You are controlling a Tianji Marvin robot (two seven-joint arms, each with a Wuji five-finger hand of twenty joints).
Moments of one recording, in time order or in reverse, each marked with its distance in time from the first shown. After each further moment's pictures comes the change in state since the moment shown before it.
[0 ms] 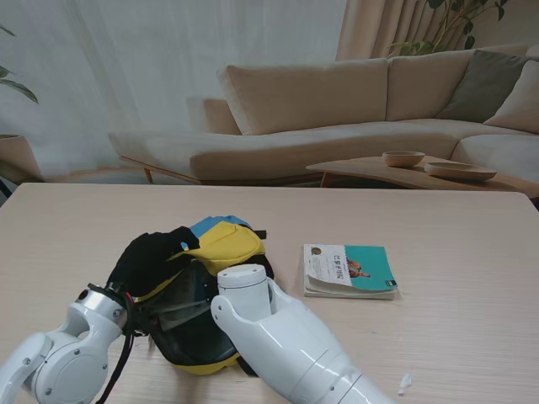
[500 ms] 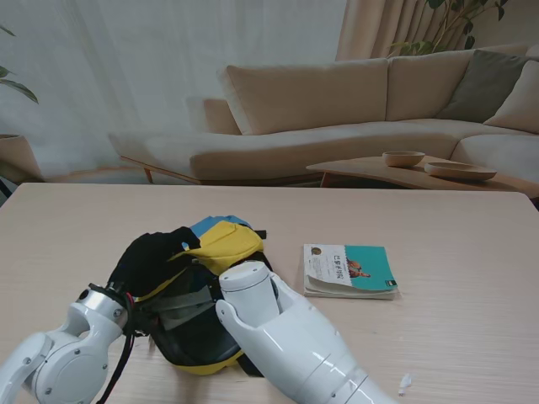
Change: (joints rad) left arm -0.002 0.000 0.002 0.001 -0.005 -0.003 -0.003; right arm -0.015 0.021 0.018 -0.040 -0.203 0.080 0.122; left_hand 0.000 0.000 -0.001 0.000 0.000 0.000 0.000 0.001 0.000 0.000 0.000 0.000 0.000 0.001 0.000 0.000 0.000 0.000 0.000 0.000; right_hand -0.192 0.002 0.010 0.111 -0.187 0.075 -0.425 0.067 -0.342 0.060 -0.033 0.046 -0.212 0.003 -0.215 -0.037 -0.148 -0.032 -0.137 0.035
